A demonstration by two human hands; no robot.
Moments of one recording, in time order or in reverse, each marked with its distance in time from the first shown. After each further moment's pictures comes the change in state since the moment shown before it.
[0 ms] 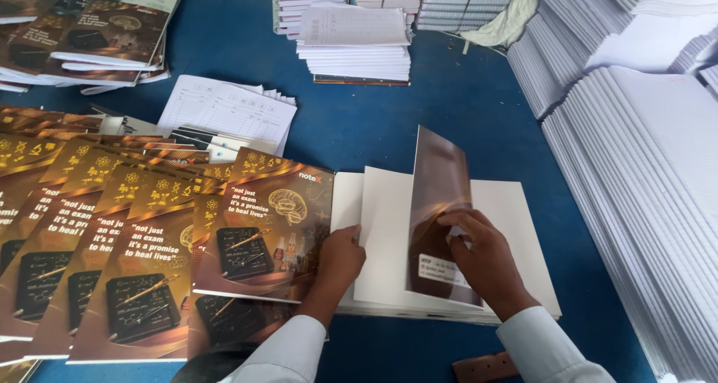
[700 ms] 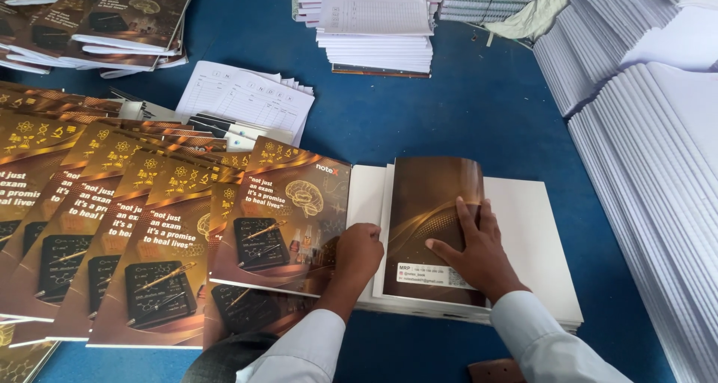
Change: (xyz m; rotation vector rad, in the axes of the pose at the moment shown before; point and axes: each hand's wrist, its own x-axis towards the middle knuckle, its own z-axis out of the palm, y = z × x) left_hand 0.002 -0.003 0.004 0.062 0.069 0.092; right_hand 0.036 0.064 0.060 -0.383 -0.096 0.119
